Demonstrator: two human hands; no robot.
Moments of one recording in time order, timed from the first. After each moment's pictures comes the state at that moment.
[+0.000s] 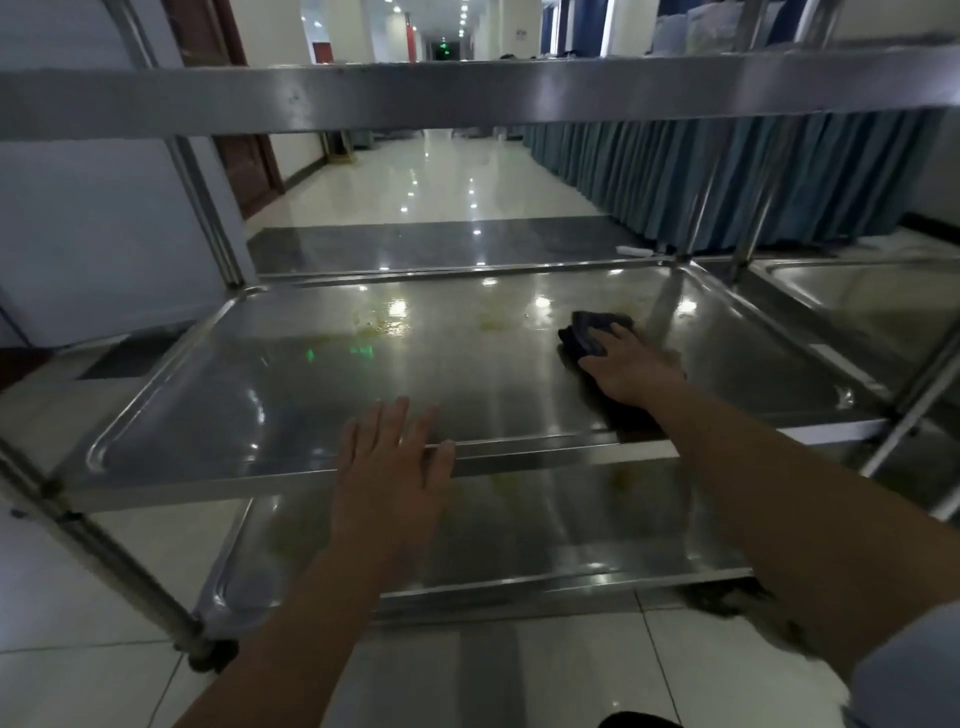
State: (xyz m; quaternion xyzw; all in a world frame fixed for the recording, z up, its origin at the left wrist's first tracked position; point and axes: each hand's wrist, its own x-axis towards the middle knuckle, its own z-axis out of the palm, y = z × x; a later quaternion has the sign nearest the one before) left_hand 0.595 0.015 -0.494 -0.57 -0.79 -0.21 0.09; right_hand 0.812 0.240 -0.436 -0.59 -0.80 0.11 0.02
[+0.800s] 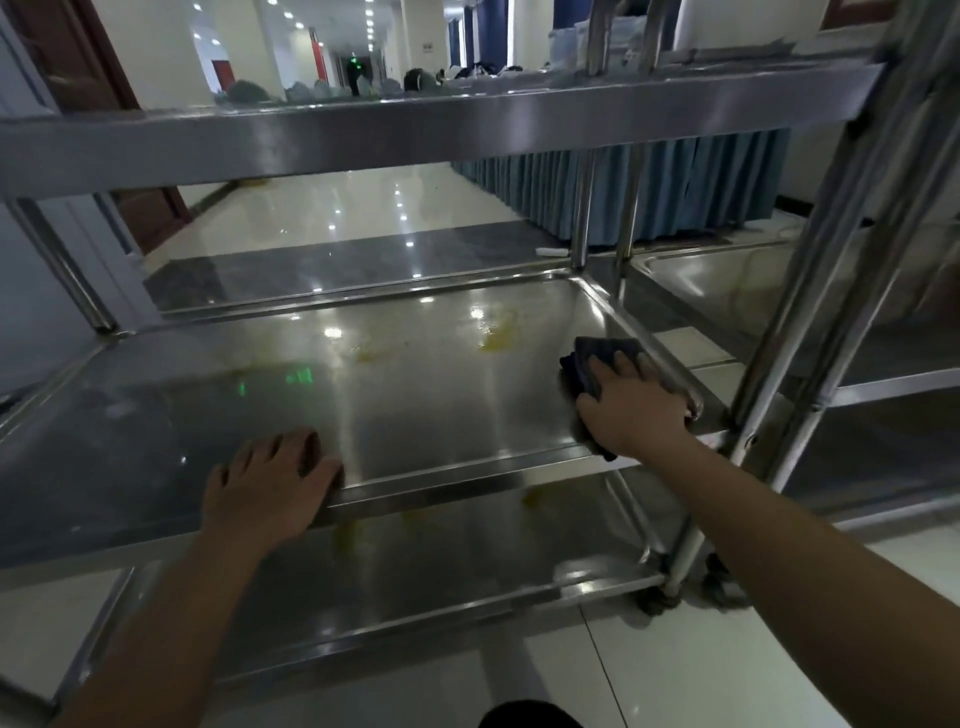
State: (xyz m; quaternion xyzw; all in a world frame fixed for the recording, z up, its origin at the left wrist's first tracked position) left_hand 0.588 0.037 -0.459 -0.52 -0.85 -0.08 -0.03; right_hand 0.931 0.186 -0.445 -0.66 -0.75 0.07 0.06
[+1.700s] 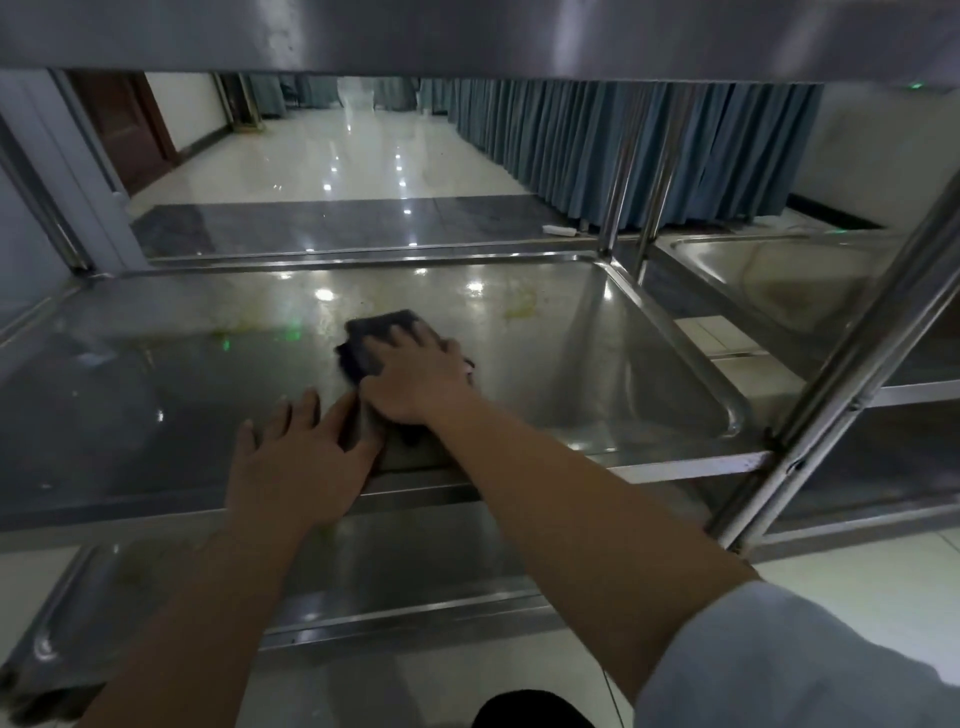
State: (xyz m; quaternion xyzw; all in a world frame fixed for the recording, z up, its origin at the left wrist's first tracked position) left_hand 0.600 0.037 -0.477 -0.59 -0.80 0.04 0.03; right_hand 0.705 0.164 -0.443 -0.44 -0.89 0.08 0.03
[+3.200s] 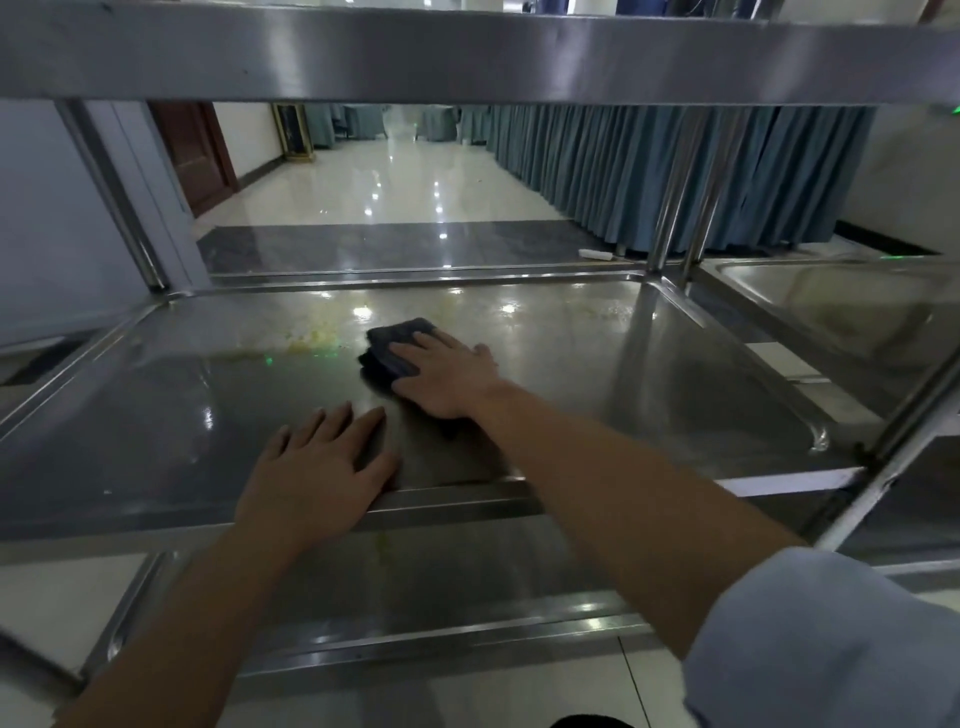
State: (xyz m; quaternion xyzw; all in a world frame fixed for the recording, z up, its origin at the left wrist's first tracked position) left_hand 0.578 0.006 -0.463 -0.58 -0.81 -0.04 -0.04; right_hand 0.687 0.176 -0.438 -0.40 -0.91 0.09 0.01
